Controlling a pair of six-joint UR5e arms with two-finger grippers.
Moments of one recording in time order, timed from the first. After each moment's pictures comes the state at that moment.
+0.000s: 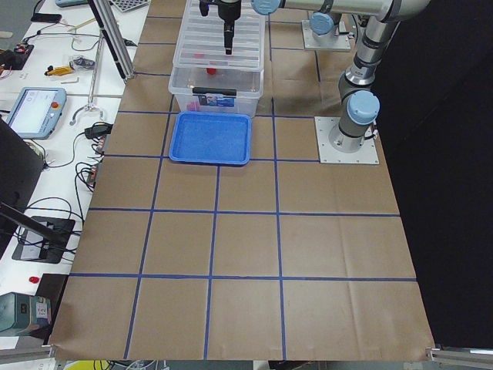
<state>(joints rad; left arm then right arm) -1.60 -1.60 -1.51 -1.57 1.55 -0.02 1.12 -1.49 1.84 -1.85 -1.61 -0.27</state>
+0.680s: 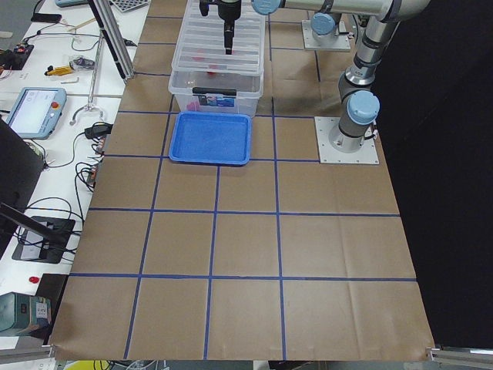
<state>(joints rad) -1.60 -1.60 -1.51 -1.57 1.55 -0.02 1.16 -1.53 1.88 -1.85 -1.61 -0.21</state>
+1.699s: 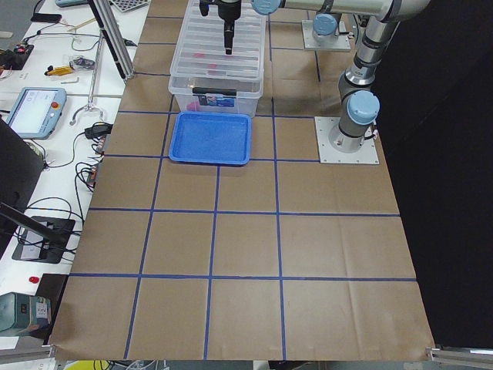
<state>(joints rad) -1.60 -1.60 -1.51 -1.57 1.55 -0.02 1.20 -1.54 1.90 -1.85 -1.57 -0.14</state>
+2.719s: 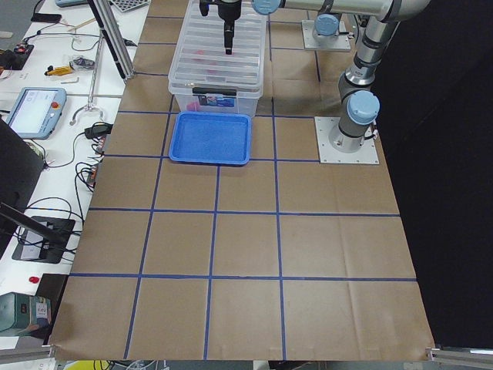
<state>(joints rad) -1.60 -1.60 -1.51 -1.57 1.55 -0.02 1.26 -1.54 1.91 -1.84 -1.54 -0.10</state>
